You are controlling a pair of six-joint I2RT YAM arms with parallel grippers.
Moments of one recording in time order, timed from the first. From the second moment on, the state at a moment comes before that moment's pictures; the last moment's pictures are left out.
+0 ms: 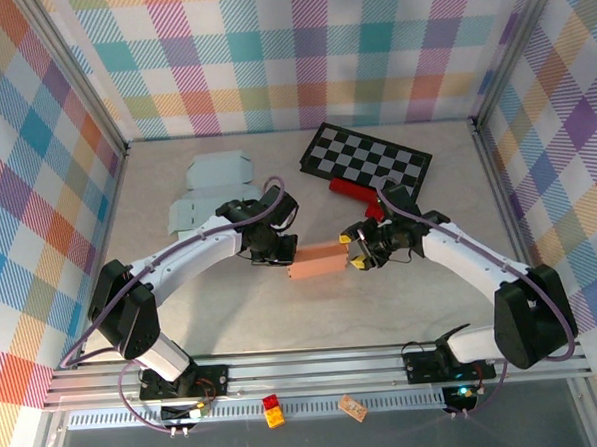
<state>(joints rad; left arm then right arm) -0.74 1.59 1.28 -0.95 0.11 -0.60 0.45 1.34 0.86 -0.52 -0.51 1.44</state>
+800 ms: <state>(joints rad) -0.63 1.46 1.15 -0.79 0.29 -0.90 0.44 1.34 0.83 -0.52 -0.51 1.36</state>
